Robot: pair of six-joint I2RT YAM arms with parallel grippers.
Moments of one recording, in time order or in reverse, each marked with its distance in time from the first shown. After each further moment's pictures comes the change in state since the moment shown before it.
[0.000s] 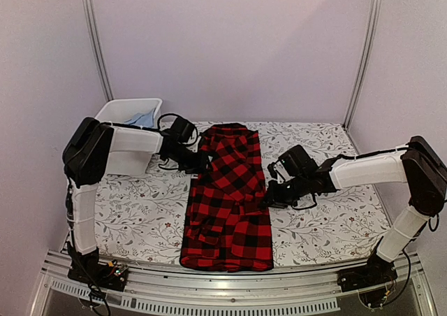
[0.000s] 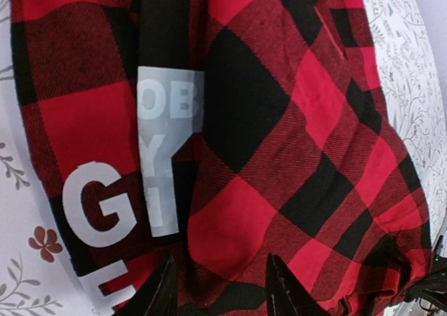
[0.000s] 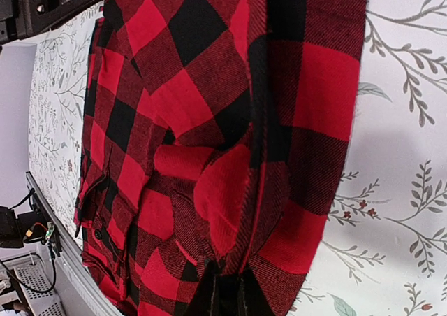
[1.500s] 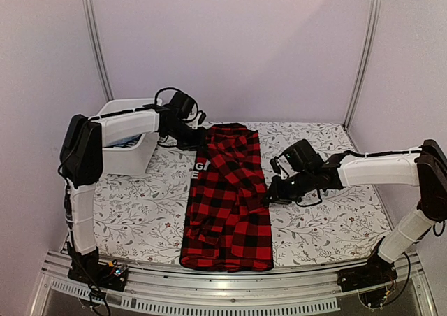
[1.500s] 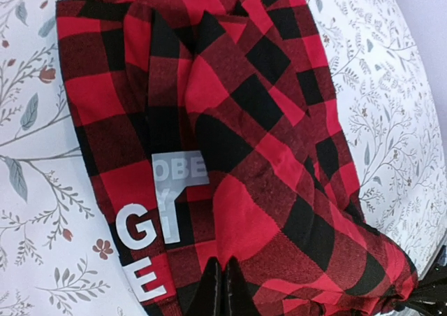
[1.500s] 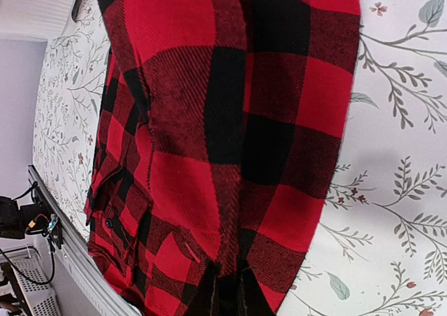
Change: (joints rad) left arm 0.012 -0.026 0.256 -0.257 -0.106 0.068; right arm 0.000 -0.083 0.017 -0.070 0.000 -0.042
